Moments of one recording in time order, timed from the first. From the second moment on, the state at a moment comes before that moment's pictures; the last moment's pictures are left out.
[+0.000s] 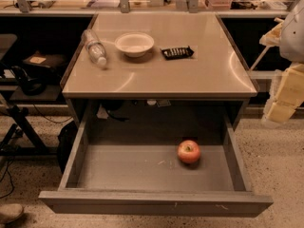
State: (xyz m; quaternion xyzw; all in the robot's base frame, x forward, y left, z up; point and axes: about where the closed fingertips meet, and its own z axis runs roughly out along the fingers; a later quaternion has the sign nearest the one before) arm 0.438 -0.217 0.976 -0.60 0.78 -0.03 0.16
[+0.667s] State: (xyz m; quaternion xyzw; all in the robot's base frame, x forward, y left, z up) arm 0.434 -0.201 0.949 -0.61 0.77 -0.01 0.16
